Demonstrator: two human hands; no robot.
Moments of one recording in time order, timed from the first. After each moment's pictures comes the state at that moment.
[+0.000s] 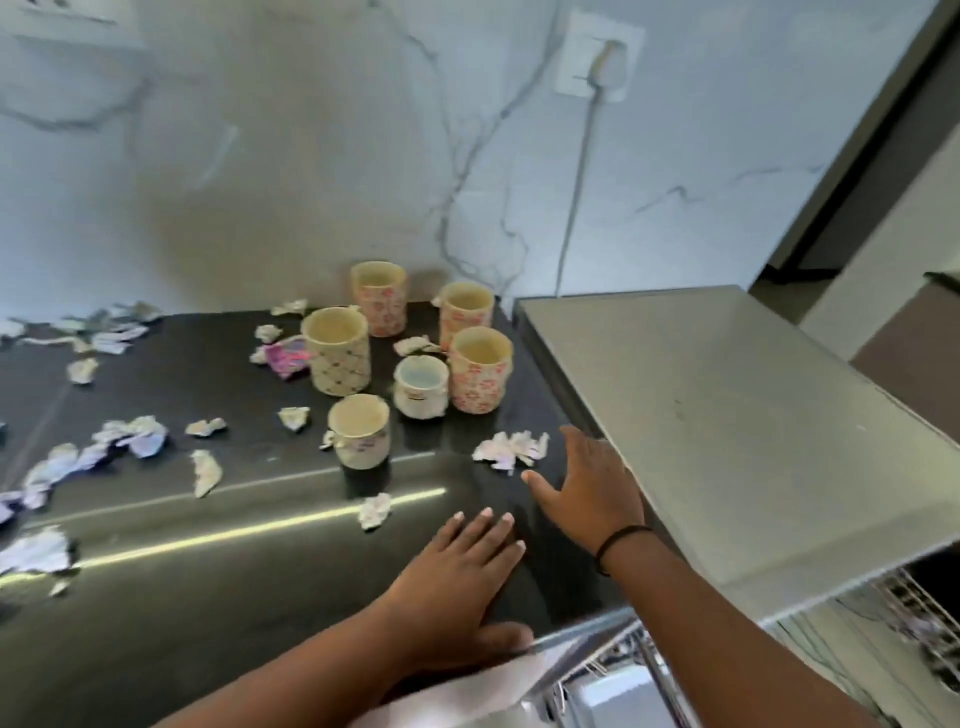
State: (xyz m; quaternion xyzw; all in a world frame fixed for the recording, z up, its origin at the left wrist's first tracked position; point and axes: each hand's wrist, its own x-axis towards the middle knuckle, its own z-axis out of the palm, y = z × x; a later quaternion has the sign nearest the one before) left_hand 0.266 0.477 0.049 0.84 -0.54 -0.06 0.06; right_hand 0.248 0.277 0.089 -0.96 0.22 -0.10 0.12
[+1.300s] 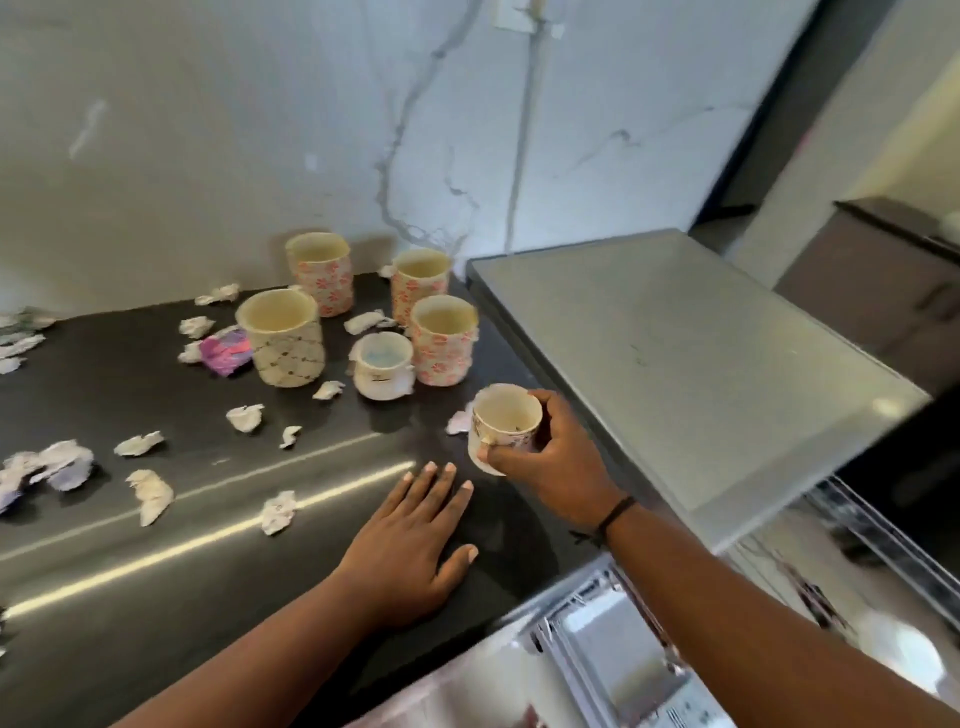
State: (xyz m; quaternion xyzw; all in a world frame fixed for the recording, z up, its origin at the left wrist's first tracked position) left_hand 0.304 0.497 0.037 0.84 -0.53 -0.07 0.08; right_hand 0.228 0.320 0.122 -0.80 0.20 -0.18 0.54
